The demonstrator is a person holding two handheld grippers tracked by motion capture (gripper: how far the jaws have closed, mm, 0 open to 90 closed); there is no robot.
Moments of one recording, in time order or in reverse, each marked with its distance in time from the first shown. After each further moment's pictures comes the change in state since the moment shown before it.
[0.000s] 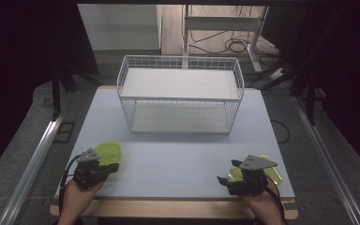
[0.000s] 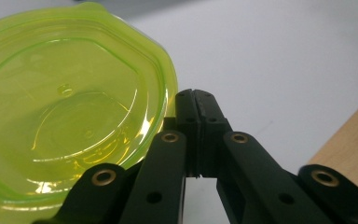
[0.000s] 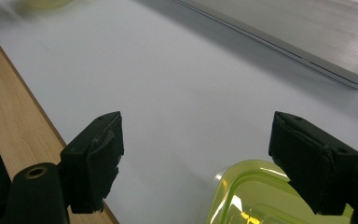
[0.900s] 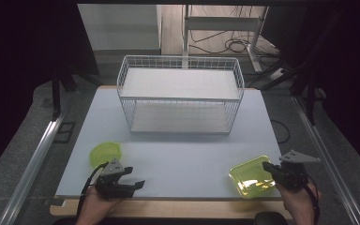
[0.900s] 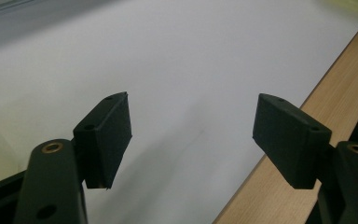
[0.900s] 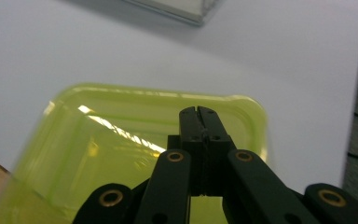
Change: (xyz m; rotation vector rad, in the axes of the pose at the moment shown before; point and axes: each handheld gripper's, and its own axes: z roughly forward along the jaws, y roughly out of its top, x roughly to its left) left arm -0.057 -0.004 0.034 -0.004 -0.082 0.166; right arm -0.069 -0.026 -0.070 0.098 -0.266 0.175
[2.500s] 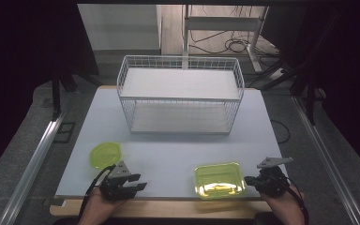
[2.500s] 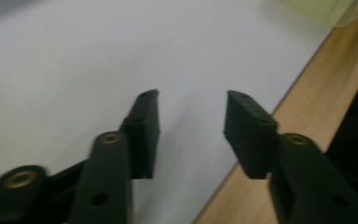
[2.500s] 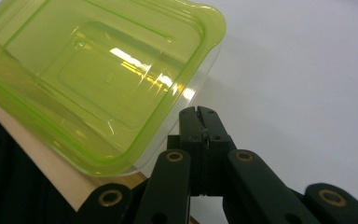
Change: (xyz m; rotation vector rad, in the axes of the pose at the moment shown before) left arm -0.013 0.003 0.010 0.075 -0.053 0.054; right arm 0.043 -0.001 0.027 0.212 0.216 -0.049
